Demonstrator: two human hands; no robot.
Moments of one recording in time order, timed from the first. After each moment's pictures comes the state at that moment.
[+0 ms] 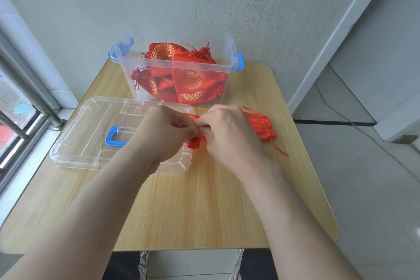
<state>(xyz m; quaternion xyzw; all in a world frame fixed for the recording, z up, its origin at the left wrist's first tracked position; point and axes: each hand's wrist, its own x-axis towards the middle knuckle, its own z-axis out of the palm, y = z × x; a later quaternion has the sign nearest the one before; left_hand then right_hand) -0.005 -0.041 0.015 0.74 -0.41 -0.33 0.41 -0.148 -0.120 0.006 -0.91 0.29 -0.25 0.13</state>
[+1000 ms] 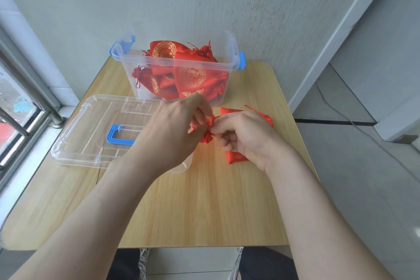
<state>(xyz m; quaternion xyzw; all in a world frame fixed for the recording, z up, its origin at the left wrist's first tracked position) -0.010 -0.043 0.014 0.66 -0.65 -0.07 0.37 -0.168 -0.132 0.025 -0.59 0.45 -0.18 0.65</state>
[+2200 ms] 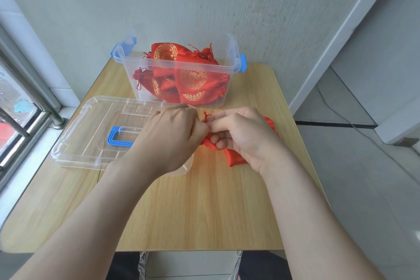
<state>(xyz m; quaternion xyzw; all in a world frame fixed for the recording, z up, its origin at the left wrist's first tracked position) -0.010 -0.041 0.017 0.73 -0.63 -0.08 0.27 -0.158 -0.124 0.034 -0.58 0.42 -0.22 0.66</state>
